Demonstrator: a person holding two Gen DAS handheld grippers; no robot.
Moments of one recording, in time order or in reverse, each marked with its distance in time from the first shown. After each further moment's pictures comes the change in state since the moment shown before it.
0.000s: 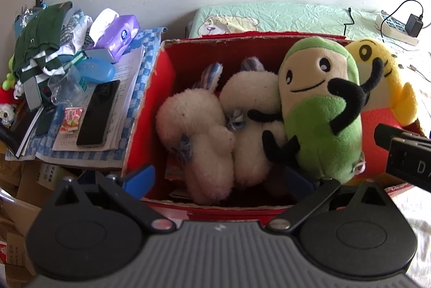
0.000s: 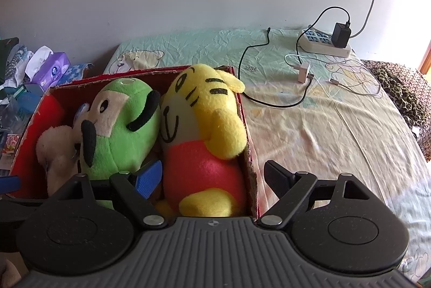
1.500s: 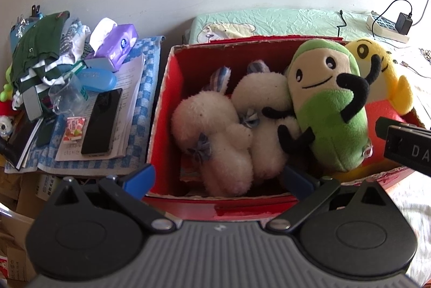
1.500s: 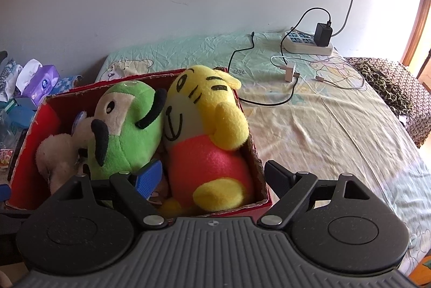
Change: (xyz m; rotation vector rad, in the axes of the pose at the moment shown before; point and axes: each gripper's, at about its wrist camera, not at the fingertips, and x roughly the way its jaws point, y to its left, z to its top) left arm -0.006 0.023 -0.007 0.050 -0.038 -0.040; right arm -0.010 0.015 -0.012 0.066 -0.046 -0.075
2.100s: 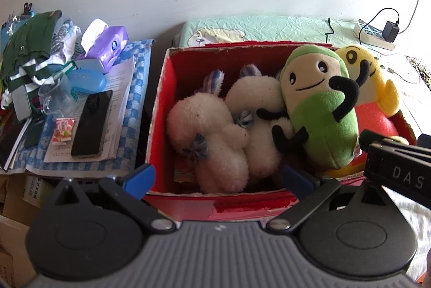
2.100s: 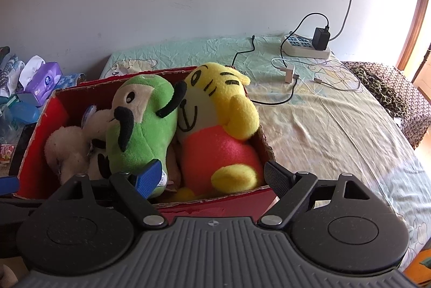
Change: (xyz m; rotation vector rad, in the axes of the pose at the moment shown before) left arm -0.004 0.013 -0.005 -0.010 -0.033 -0.081; right arm -0.013 0.016 -0.010 -0.012 -0.018 -0.024
